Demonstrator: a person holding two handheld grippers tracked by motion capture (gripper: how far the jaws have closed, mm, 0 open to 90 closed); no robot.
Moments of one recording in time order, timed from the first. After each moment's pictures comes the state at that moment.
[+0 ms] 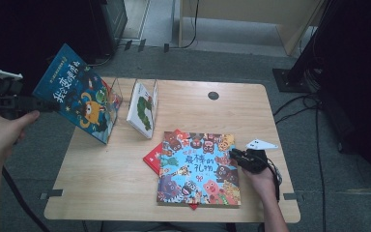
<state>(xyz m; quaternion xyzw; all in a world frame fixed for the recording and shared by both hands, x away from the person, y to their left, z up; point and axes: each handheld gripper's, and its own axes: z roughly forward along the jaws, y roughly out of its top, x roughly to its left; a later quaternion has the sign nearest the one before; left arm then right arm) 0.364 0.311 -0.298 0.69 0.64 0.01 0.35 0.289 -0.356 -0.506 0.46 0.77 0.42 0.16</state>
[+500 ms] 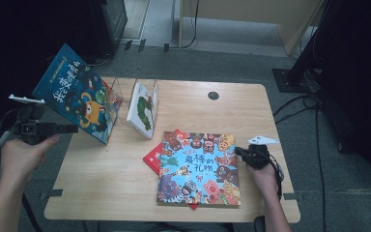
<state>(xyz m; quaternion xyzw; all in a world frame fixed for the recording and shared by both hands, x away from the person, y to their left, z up) 0.328 0.267 -0.340 0.72 0.60 0.01 0.35 0.303 -0.365 -0.508 0.50 0.76 0.38 0.16</state>
